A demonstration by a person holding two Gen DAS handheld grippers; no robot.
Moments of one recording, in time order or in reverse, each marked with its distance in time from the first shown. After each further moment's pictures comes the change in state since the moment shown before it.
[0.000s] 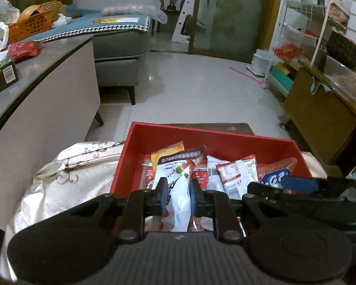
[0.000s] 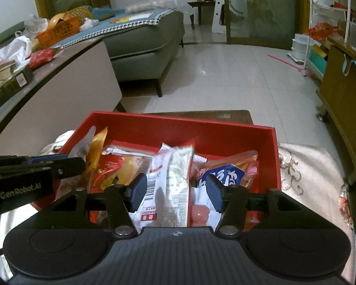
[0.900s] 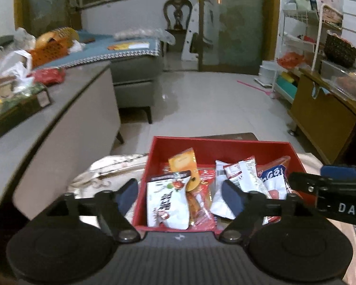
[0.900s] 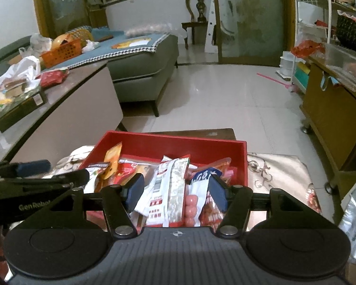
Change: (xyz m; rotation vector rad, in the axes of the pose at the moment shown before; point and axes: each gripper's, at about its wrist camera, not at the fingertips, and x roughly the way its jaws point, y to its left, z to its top) left arm -0.071 -0.008 -0.018 0.053 -0.109 0.109; right arm -0.086 0.007 -0.013 0.002 -0.100 -0.031
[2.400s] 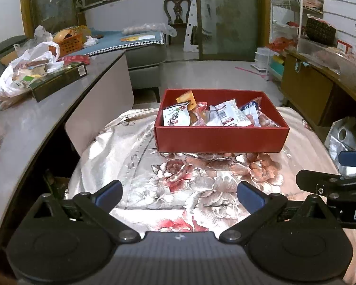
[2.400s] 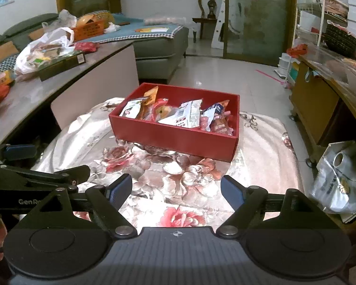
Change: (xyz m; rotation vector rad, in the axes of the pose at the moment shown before) left arm -0.138 0.000 -0.118 0.042 0.035 0.023; right arm -0.134 0.041 -0.111 -0.092 0.040 -0.020
